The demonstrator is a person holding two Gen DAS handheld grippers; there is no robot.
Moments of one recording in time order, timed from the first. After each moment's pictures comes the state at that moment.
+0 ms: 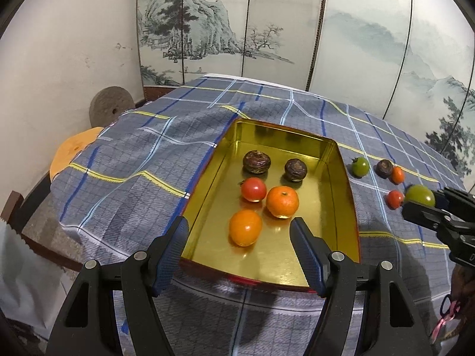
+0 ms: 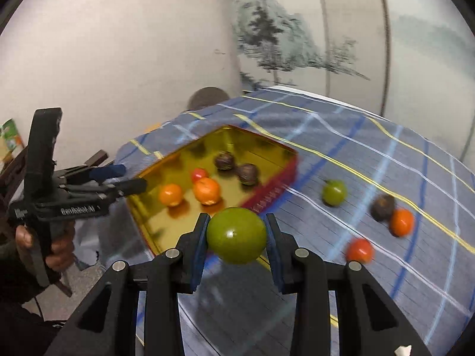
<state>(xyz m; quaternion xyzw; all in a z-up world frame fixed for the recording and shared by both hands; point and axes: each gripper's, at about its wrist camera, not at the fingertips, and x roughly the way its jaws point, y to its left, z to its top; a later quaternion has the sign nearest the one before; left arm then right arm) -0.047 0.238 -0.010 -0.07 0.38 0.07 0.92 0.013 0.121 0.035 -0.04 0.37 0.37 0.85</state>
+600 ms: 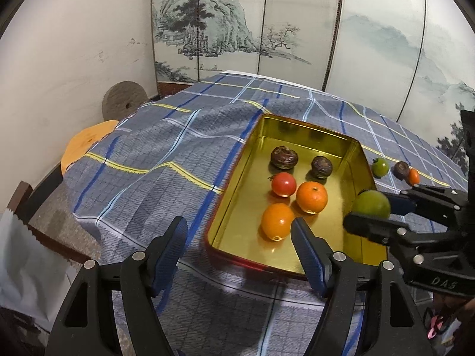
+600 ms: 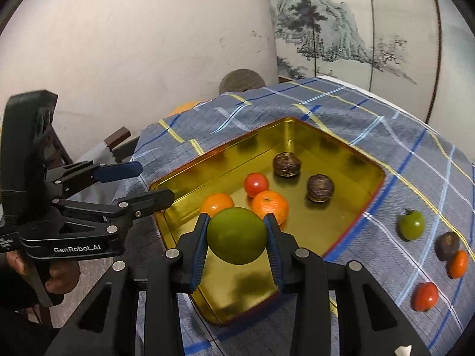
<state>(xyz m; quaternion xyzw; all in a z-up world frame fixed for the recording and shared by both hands) -0.056 0.263 -0.019 -0.08 0.38 0.10 0.91 0.020 0.217 0.013 -0.08 0.39 0.43 0.81</state>
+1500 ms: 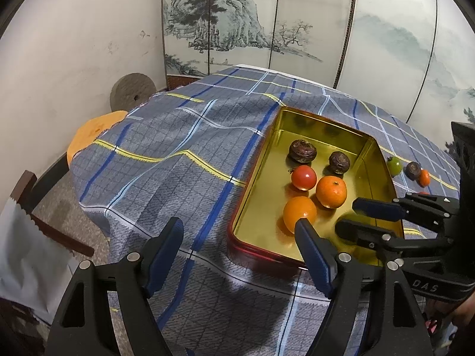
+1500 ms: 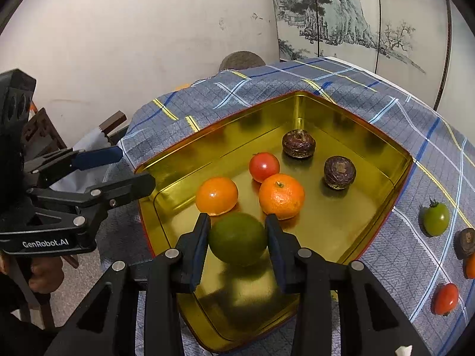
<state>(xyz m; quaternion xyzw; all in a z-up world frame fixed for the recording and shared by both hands) -0.060 0.279 -0.031 -0.09 0.39 0.12 0.91 0.028 0.239 -0.016 -0.09 0.42 0.42 0.80</state>
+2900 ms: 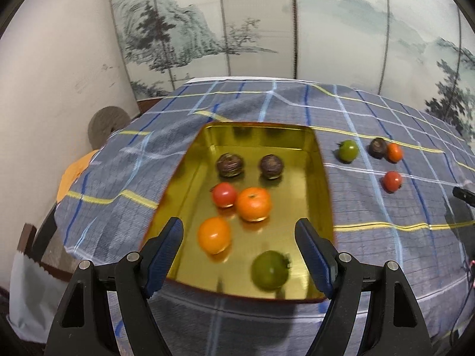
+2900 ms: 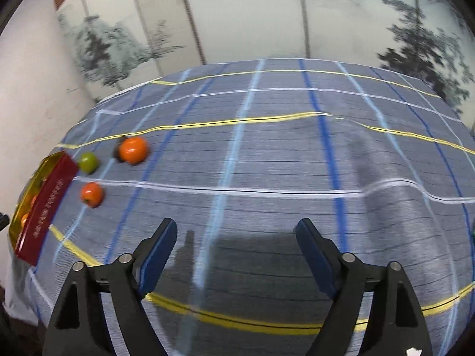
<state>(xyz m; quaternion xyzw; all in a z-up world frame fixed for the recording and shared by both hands) -0.026 0.179 -0.006 0.02 0.40 0.06 0.92 0.037 -0.152 -0.041 0.09 0.44 0.04 0.89</state>
